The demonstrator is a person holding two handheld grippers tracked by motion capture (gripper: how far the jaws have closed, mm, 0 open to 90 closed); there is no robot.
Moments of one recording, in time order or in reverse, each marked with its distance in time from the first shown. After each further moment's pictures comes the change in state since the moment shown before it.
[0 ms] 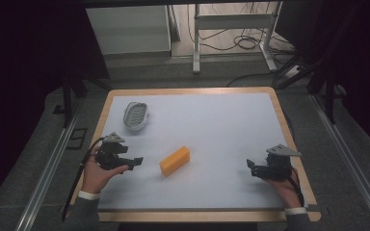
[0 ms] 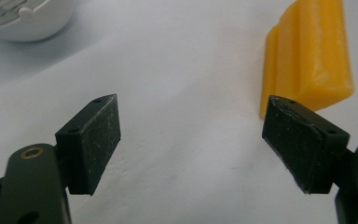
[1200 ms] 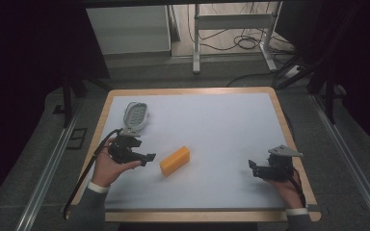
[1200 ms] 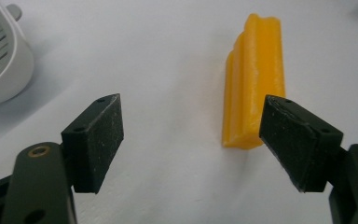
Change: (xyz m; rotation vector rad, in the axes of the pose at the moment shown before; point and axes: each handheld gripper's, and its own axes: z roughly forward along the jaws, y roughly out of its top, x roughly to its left) left arm -0.033 0.040 0.003 0.032 -0.014 0.110; right arm -0.004 -0.003 -0.002 0.012 -0.016 0.015
